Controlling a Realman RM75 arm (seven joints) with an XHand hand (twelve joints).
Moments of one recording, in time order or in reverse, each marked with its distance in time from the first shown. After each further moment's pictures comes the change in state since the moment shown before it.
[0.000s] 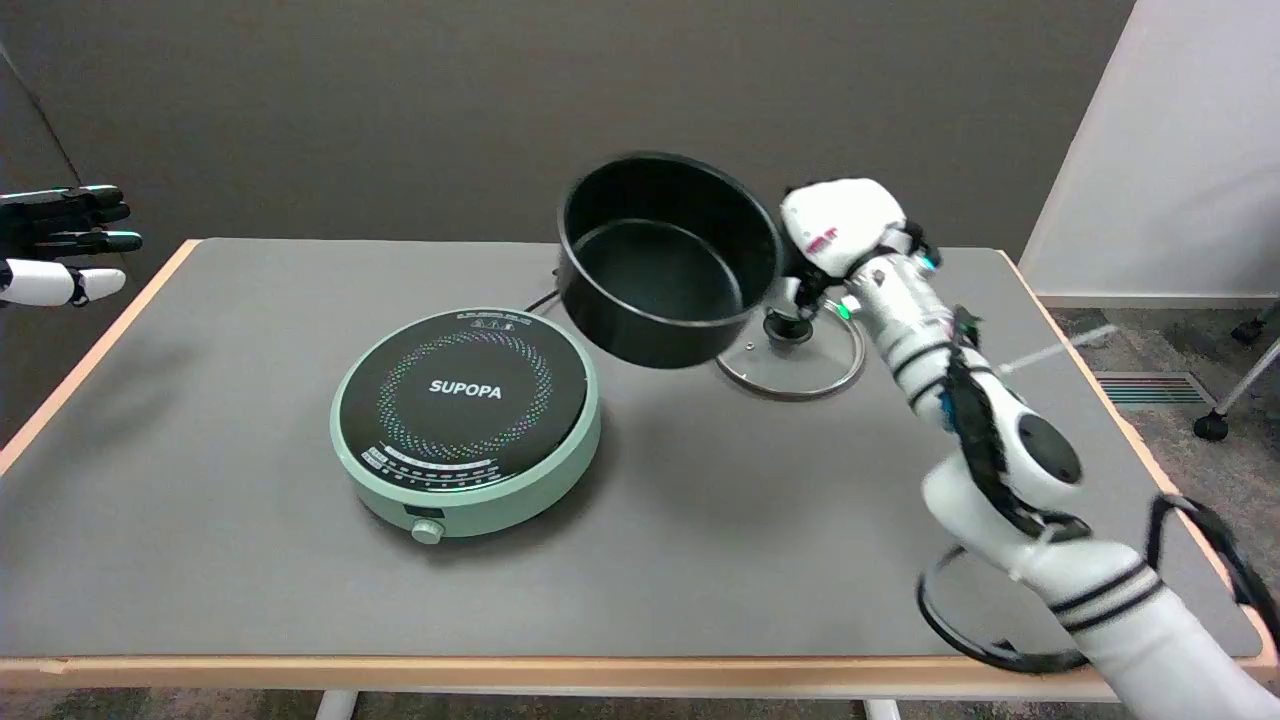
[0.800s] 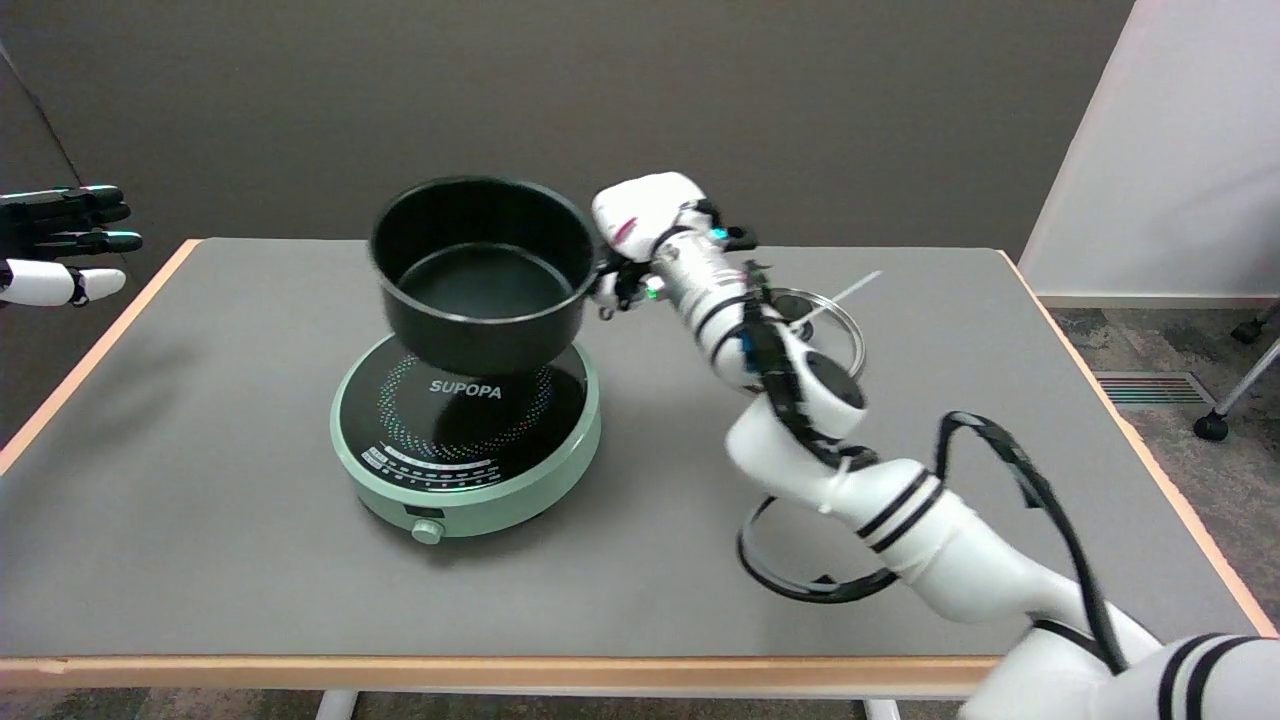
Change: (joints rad) arm 0.382 -0.220 -0.350 -0.300 0.124 -0.187 -0.208
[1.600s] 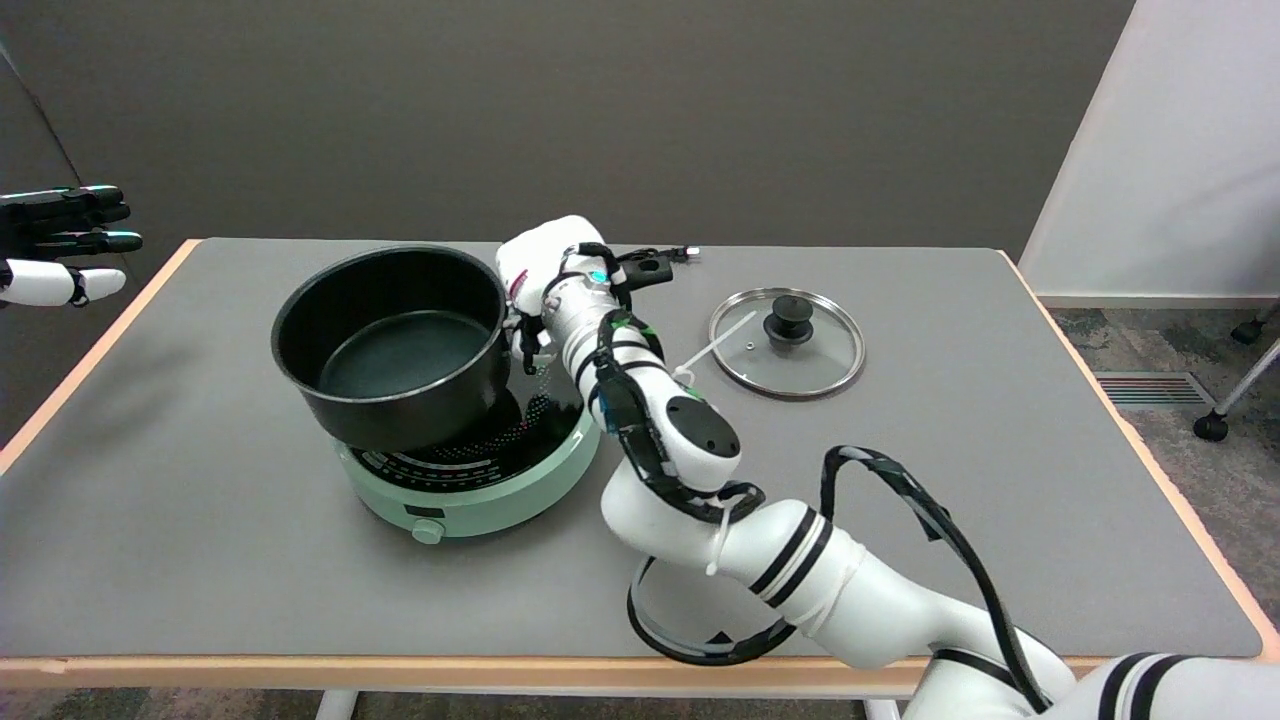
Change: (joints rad) arm 0.031 -0.232 -0.152 -0.085 -0.143 -0.209 -0.116
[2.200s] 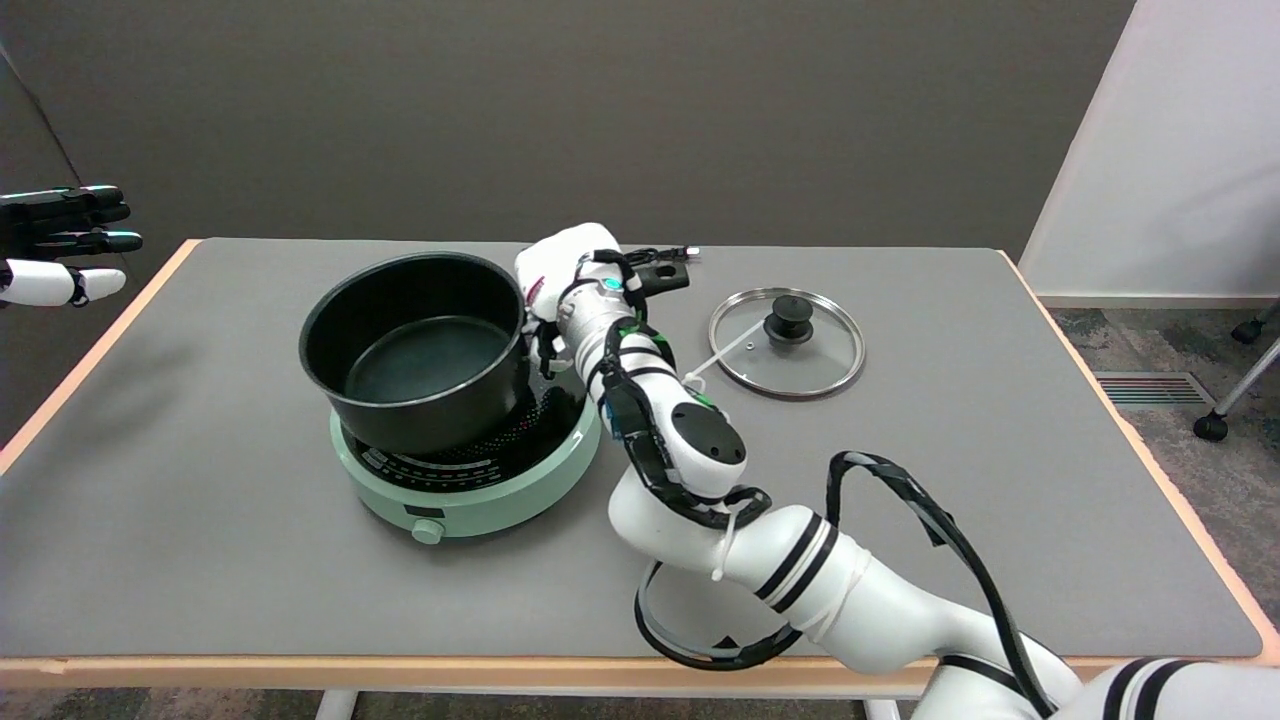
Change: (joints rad) arm -0.017 0.008 0.004 0.005 -0.025 -0.035 -0.006
